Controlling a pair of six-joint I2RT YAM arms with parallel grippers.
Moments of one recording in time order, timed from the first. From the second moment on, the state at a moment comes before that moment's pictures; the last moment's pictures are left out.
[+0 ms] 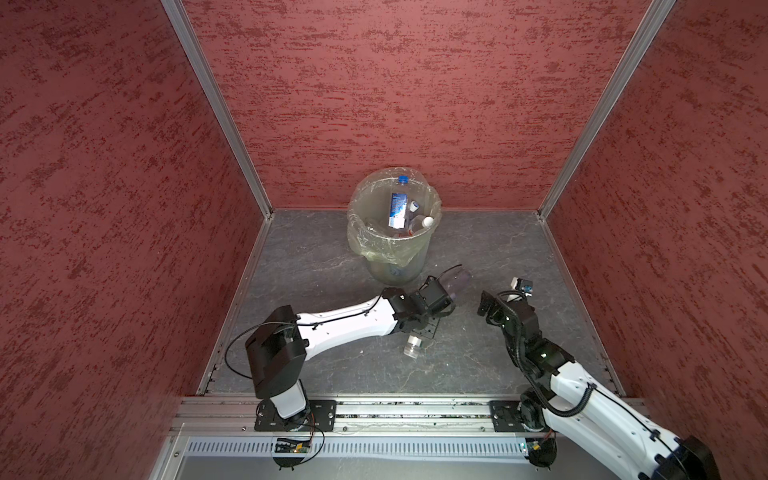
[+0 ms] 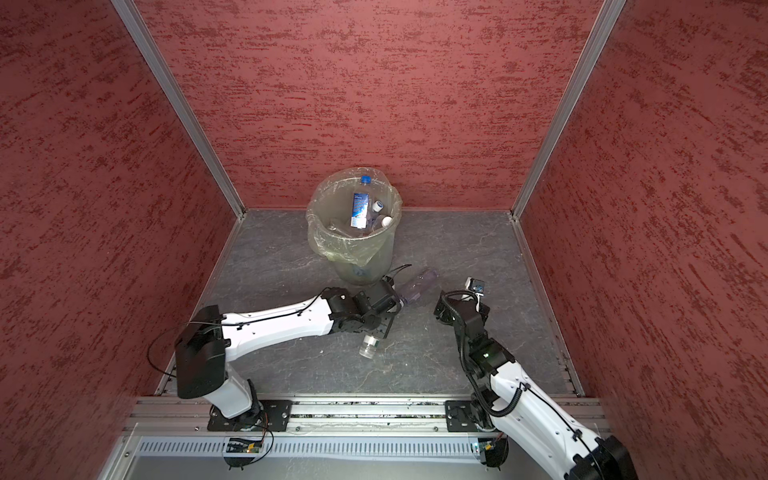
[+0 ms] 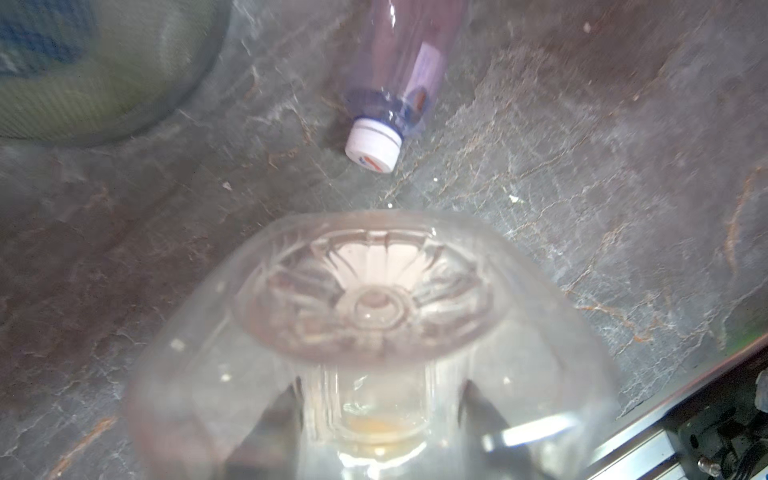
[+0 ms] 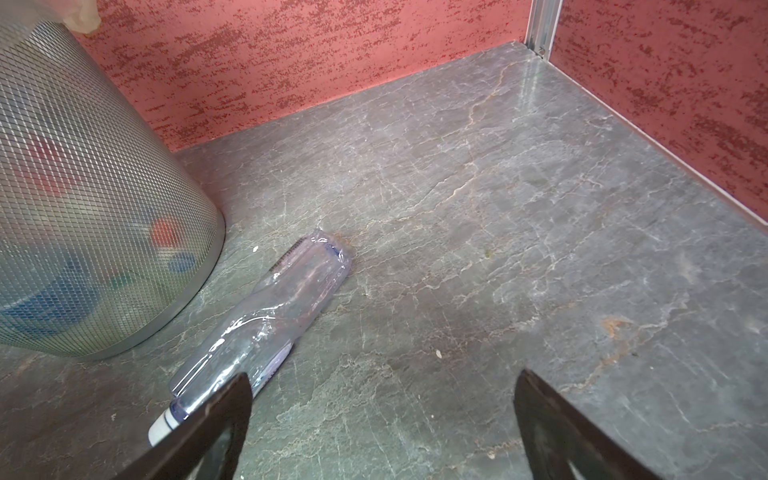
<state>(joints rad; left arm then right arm) -1.08 1.63 1.25 -0.70 -0.20 -0.58 0.47 0.74 0.31 -0.07 0.48 0.52</state>
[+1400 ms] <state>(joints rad) -1.20 0.68 1.02 -0.72 -0.75 -0.43 0.47 0.77 0.31 -0.04 0.48 0.52</state>
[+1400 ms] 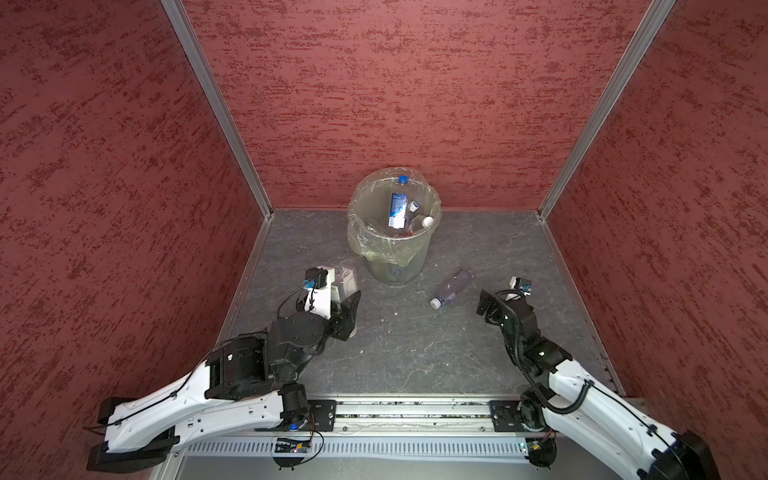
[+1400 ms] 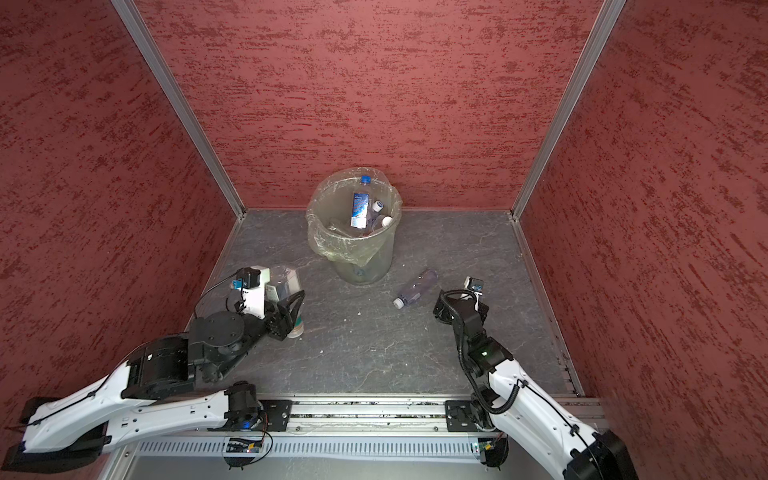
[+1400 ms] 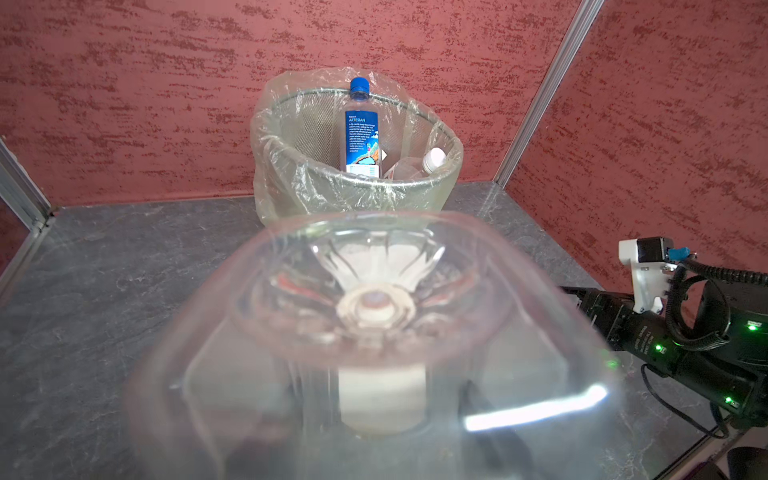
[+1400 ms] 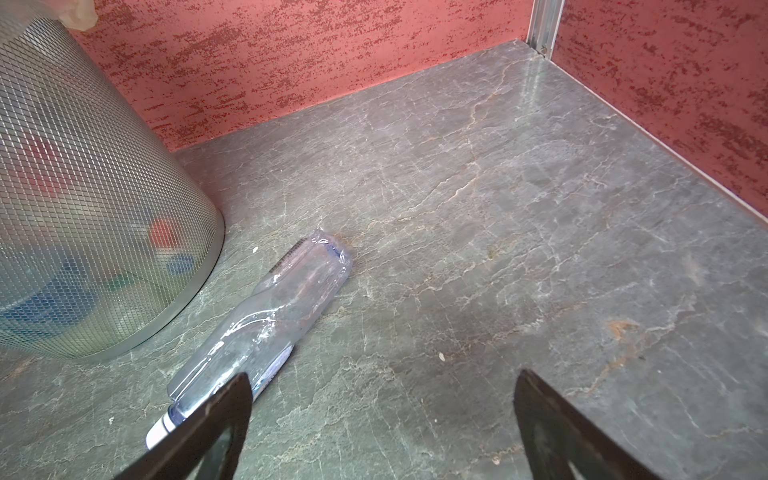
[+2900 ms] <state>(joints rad) -0.39 1.35 1.52 -0.44 0.15 -0.39 0.47 0.81 0.32 -0.03 0.47 0.52</state>
